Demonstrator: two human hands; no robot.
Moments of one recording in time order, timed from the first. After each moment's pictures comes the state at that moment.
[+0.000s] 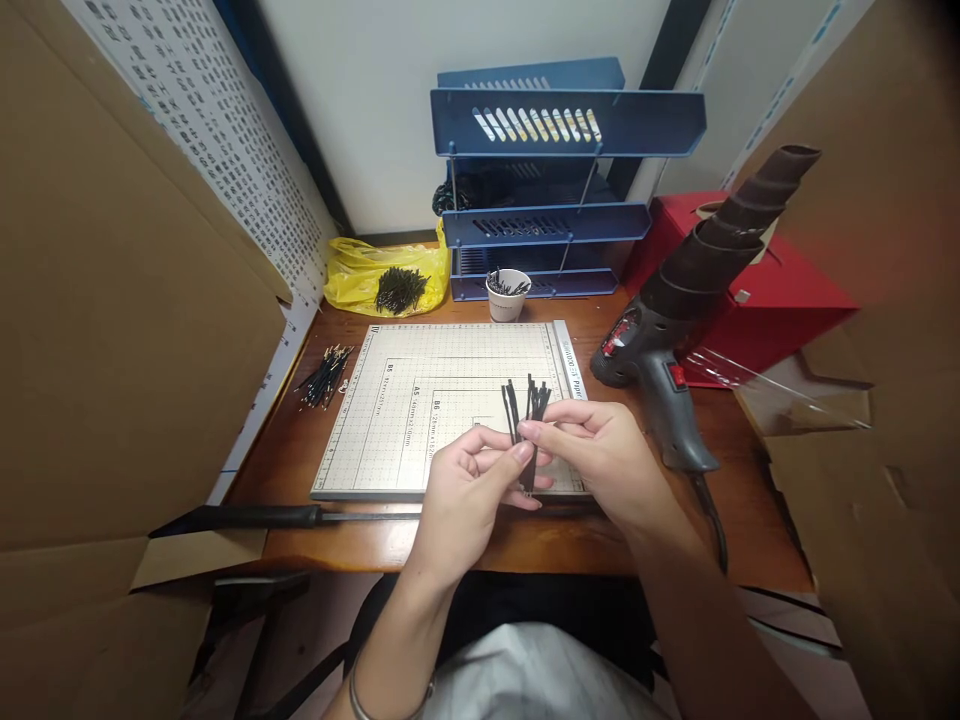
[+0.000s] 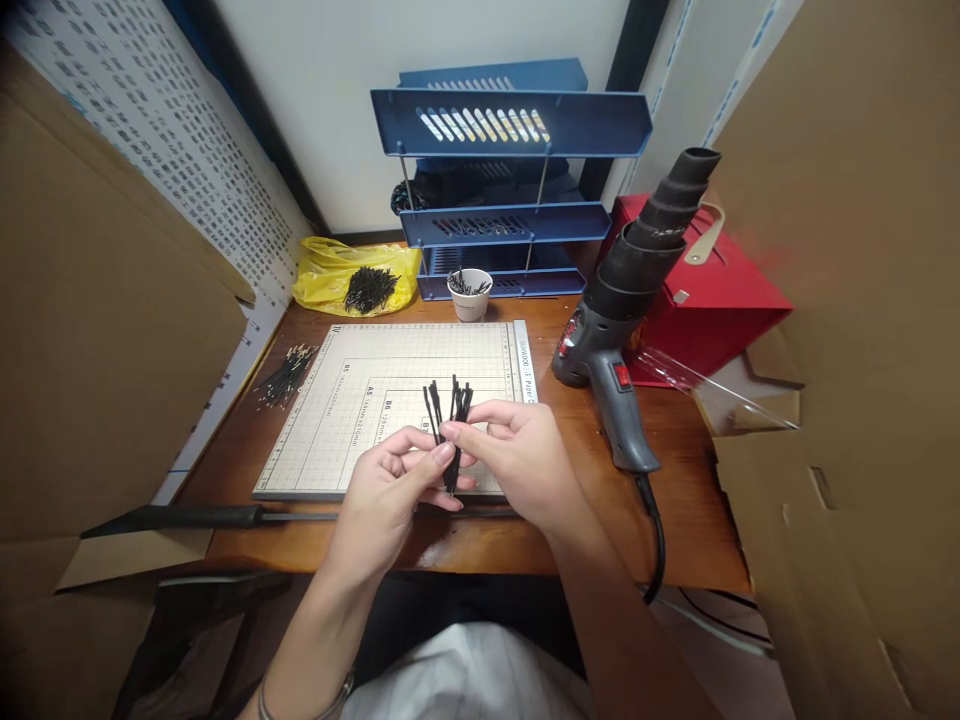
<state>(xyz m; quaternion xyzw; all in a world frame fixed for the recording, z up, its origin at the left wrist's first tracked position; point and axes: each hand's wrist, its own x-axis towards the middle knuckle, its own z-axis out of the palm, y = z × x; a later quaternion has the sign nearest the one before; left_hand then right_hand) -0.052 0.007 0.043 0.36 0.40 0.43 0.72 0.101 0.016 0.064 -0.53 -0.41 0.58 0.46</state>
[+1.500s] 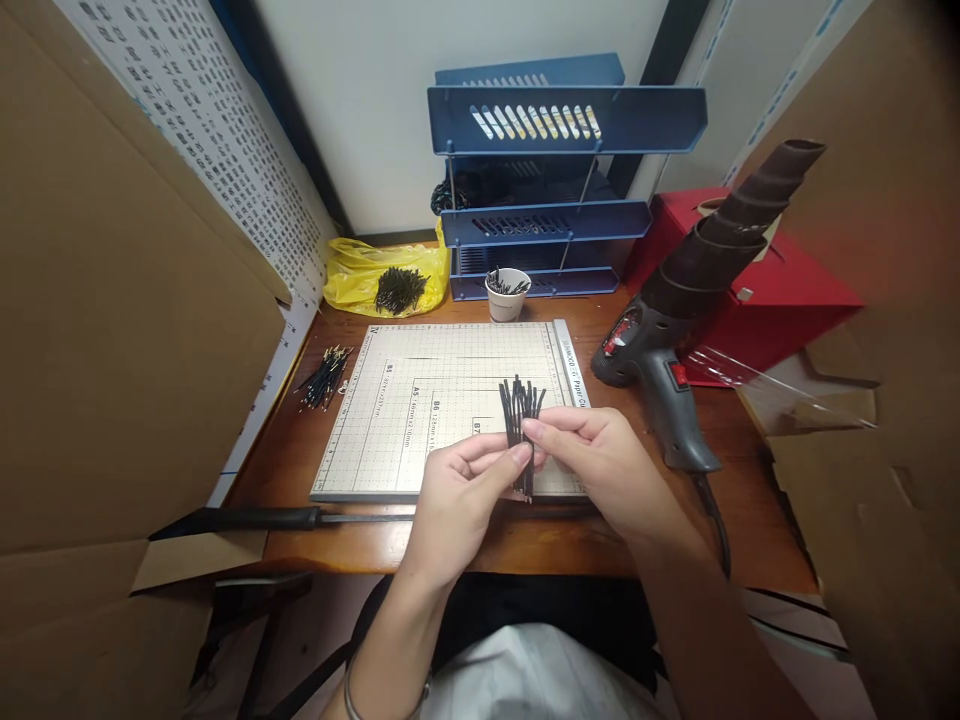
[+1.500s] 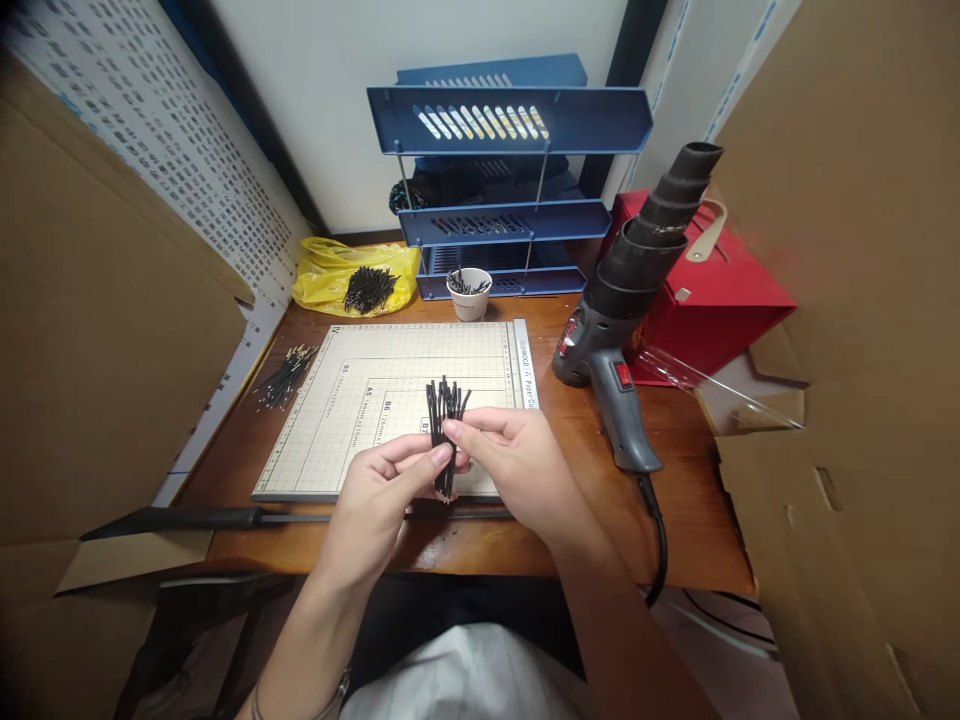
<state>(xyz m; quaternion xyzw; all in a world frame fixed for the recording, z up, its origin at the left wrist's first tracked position) -0.058 0.007 0.044 0.41 0.43 0.42 0.69 0.102 0.015 0.064 -0.49 -0.51 0.55 0.45</state>
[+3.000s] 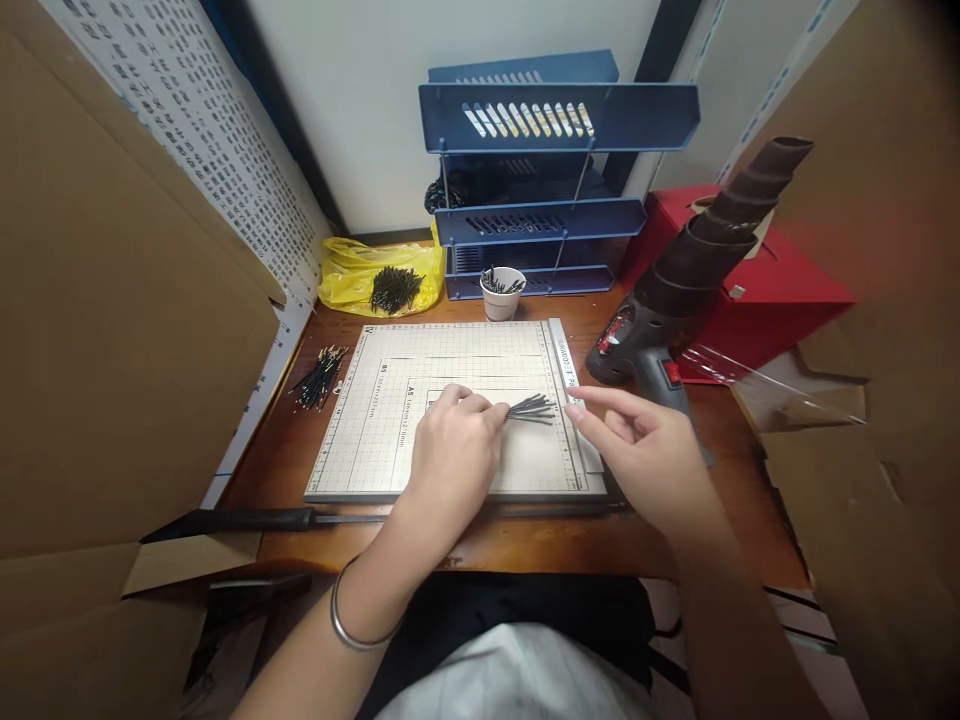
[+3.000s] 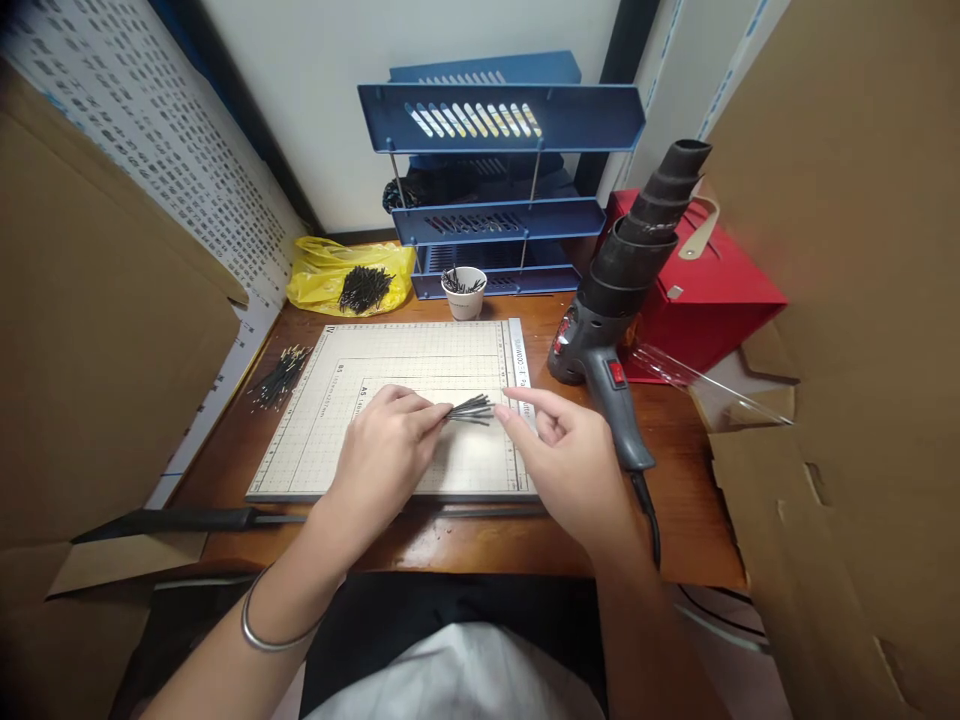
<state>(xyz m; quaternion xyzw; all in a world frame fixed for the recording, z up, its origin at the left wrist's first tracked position) -0.058 0.049 0.051 0.85 0.49 0.19 0.11 0.138 0.002 0.051 -0.69 -0.50 0.31 0.42</state>
